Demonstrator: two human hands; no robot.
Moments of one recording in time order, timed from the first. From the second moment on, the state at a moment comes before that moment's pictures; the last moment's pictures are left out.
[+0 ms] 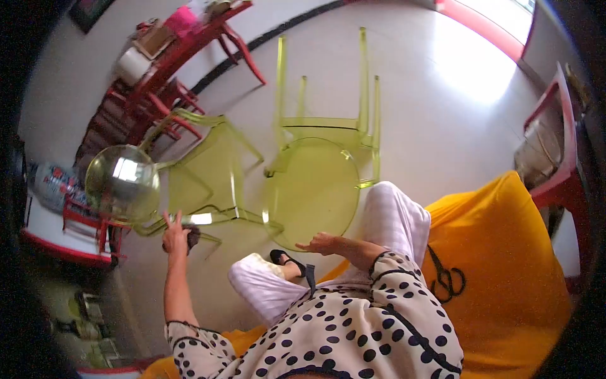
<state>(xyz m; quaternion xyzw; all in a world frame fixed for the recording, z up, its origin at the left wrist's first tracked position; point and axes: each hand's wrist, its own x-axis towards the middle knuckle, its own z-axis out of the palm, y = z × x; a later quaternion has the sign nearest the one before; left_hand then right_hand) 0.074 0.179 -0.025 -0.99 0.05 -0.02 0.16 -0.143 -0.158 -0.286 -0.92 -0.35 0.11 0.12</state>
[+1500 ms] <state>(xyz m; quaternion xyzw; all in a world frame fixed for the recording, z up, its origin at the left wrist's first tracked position) 0.175 0.177 -0.041 -0.97 0.12 -0.15 0.12 -0.142 -0.017 -0.466 -0.87 -0.30 0.31 0.24</state>
